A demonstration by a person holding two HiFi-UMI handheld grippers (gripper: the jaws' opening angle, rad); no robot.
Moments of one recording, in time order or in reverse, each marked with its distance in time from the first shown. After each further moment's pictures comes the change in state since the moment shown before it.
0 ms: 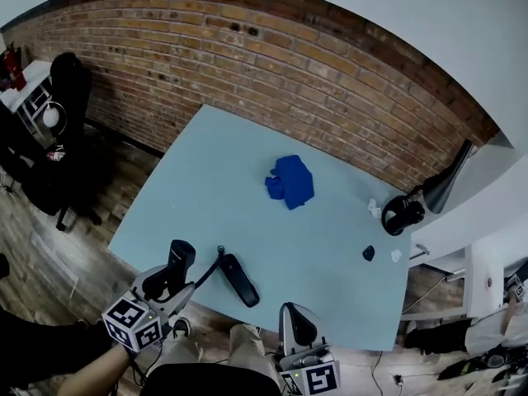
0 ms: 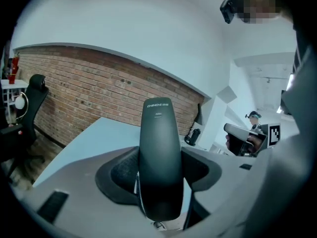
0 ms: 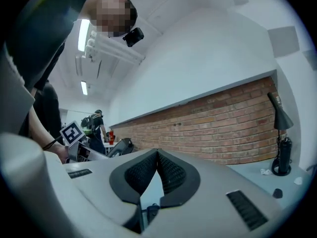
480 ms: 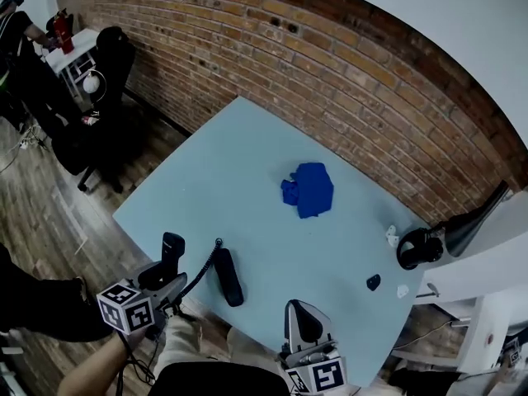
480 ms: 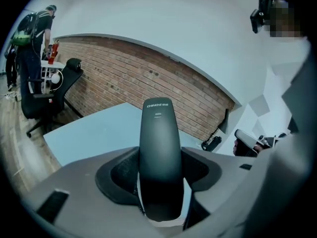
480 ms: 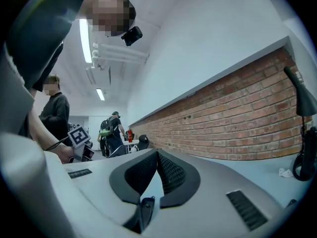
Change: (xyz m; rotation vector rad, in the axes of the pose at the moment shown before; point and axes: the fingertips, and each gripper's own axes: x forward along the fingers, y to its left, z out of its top) left arm 0.019 -0.008 -0.042 -0.293 0.029 0.265; right arm 0.010 -0.079 -0.014 0.064 0.044 0.249
